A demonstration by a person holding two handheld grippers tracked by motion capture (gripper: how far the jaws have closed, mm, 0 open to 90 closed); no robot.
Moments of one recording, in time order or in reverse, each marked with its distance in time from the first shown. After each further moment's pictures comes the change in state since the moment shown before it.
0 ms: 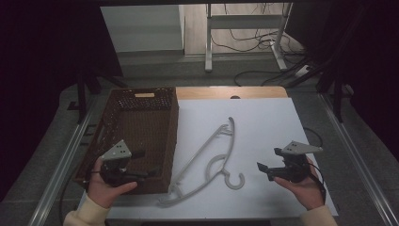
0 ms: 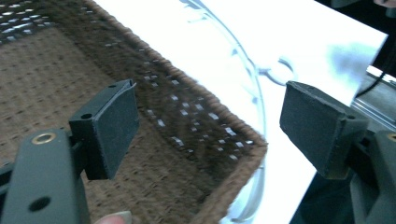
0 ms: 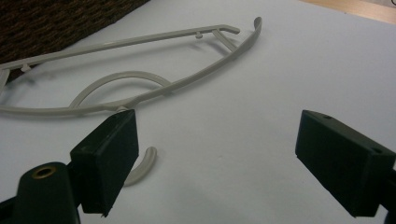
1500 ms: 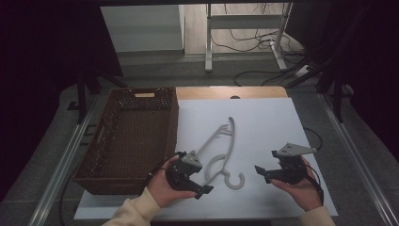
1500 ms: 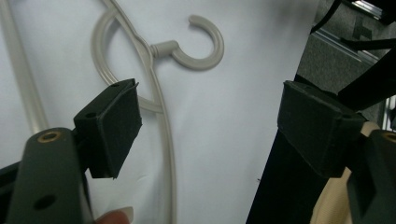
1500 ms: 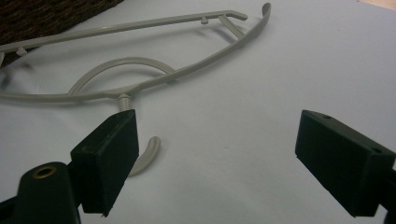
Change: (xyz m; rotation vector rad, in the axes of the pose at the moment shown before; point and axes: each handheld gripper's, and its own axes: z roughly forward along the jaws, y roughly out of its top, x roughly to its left) left arm -0.078 0.044 0.125 0.313 -0.221 0.149; right arm 0.007 -0.002 0.006 0.047 -0.003 -0.018
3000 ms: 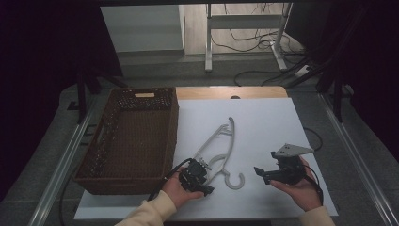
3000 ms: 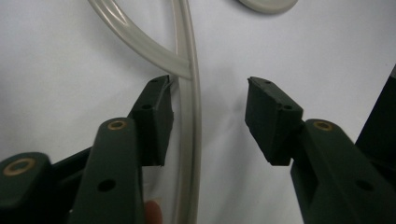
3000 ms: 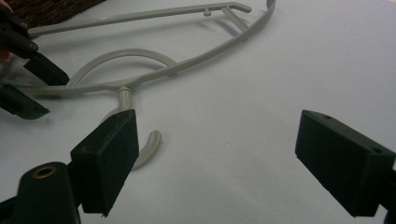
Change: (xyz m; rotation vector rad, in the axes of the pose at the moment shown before) left arm 0.019 -0.011 0.070 0.186 0.054 -0.169; right arm 0.001 -0.001 0.003 0.026 0.002 -0.019
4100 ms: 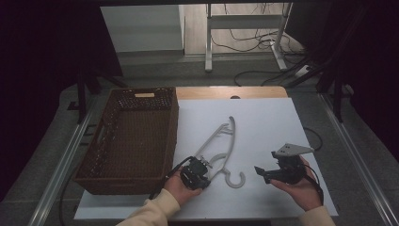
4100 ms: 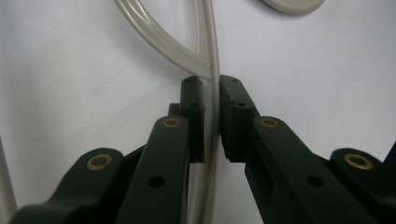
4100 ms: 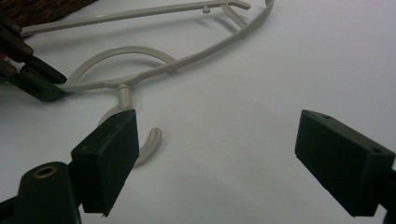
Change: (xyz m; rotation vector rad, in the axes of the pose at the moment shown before) left arm 0.001 0.006 0.002 0.004 0.071 -0.016; right arm -0.002 0.000 0.000 0.007 -0.010 0.011
